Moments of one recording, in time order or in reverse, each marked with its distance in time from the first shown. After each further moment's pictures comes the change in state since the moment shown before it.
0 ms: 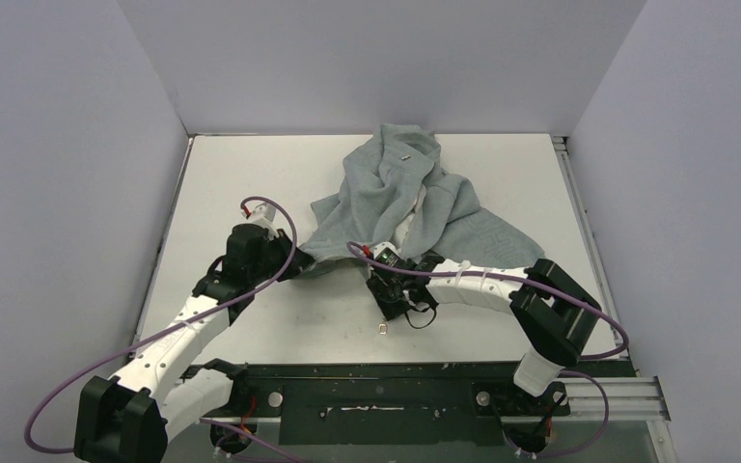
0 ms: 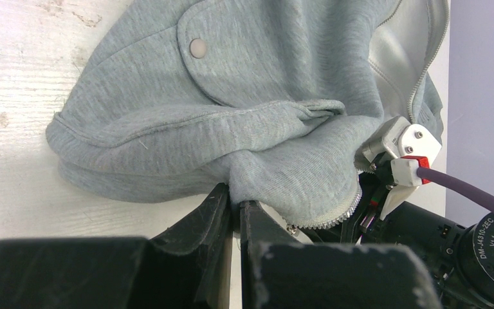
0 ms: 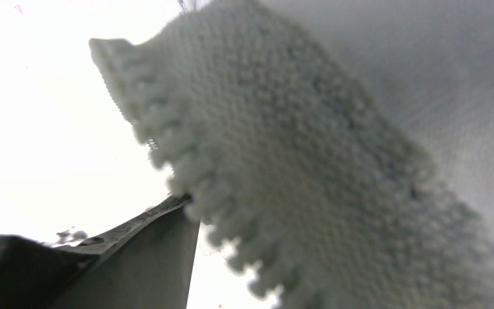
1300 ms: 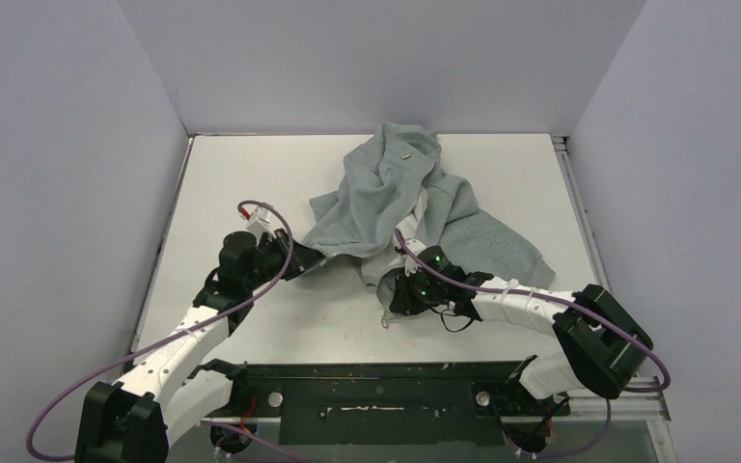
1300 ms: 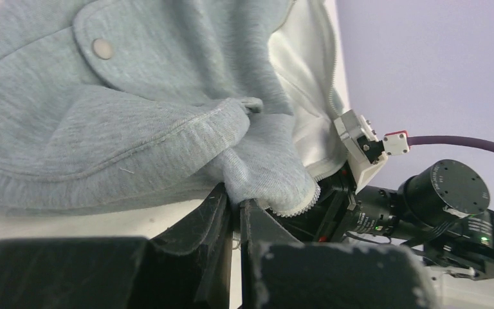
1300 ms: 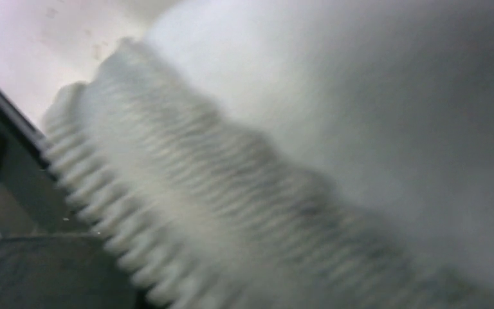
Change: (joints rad) left arm 0.029 -0.034 -0.107 0.269 0.187 -0.135; right arm -0.174 -0.259 -0.344 0.425 -0.367 0.054
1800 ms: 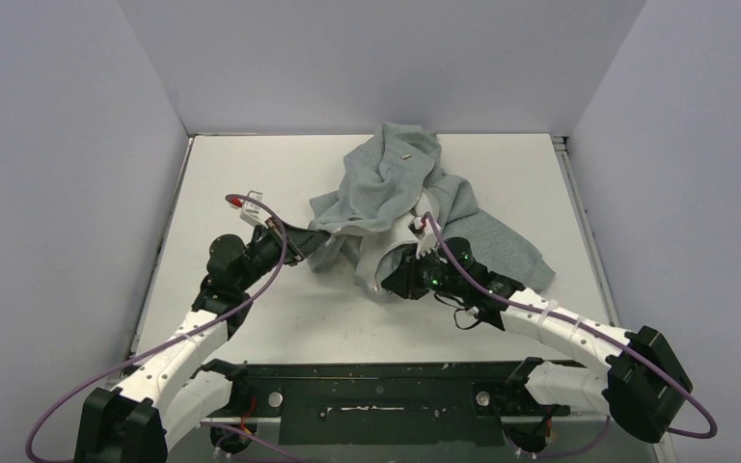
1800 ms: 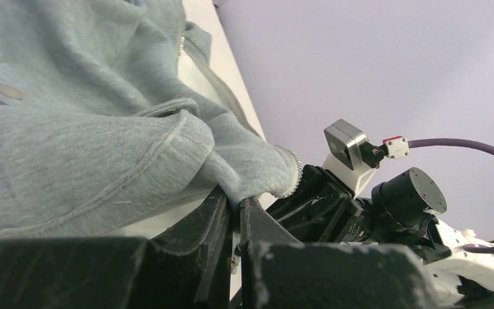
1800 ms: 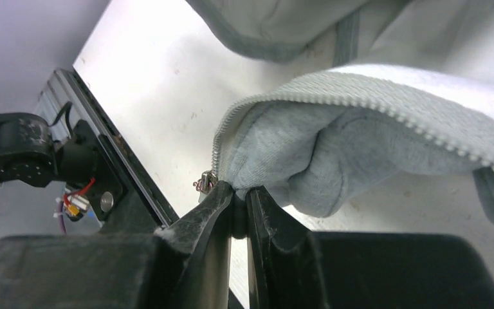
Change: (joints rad) left arm 0.000 -0.019 -0.027 0.388 0.095 -0.177; right arm -0.003 -0.294 0.014 0.098 -0.032 0.077
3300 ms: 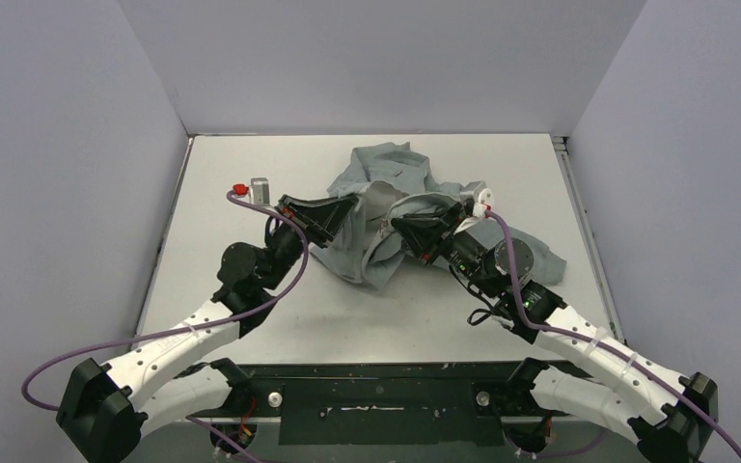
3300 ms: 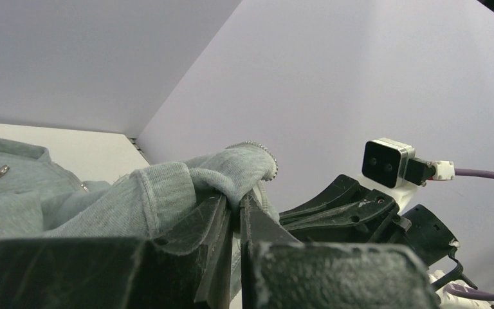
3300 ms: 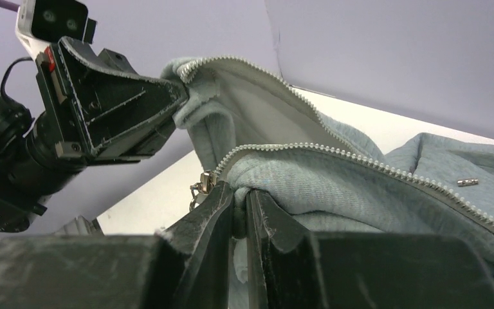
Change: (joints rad) left arm -0.368 0.053 0.163 0.327 -0.424 0.177; right arm 0.043 -0.226 0.102 0.292 0.212 -0.178
